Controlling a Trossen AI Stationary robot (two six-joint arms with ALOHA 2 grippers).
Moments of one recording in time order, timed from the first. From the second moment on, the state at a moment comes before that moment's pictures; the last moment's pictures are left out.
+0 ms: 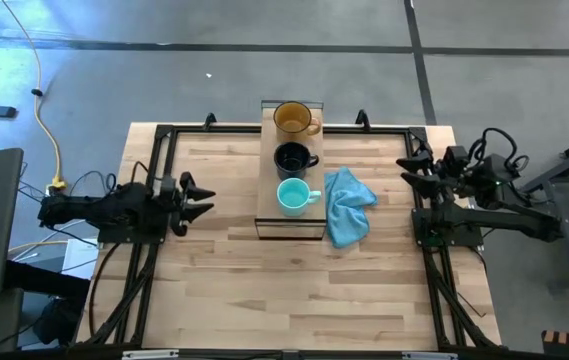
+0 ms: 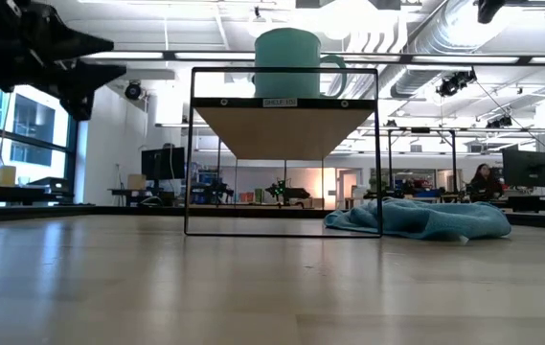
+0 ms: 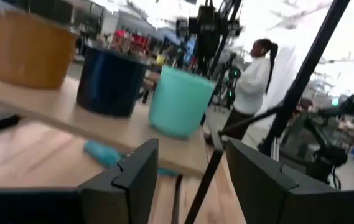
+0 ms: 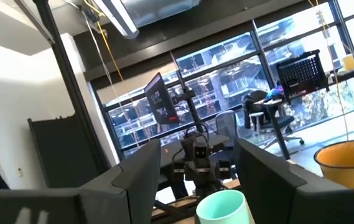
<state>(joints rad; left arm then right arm) 0.08 0.01 0.01 0.11 -0.12 -0.33 -0.18 0.24 0.52 0.05 -0.11 0.39</state>
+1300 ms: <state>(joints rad) 0.08 0.05 0.01 0.07 0.36 -0.11 -0.18 0.24 0.52 -0.13 -0.12 0.47</state>
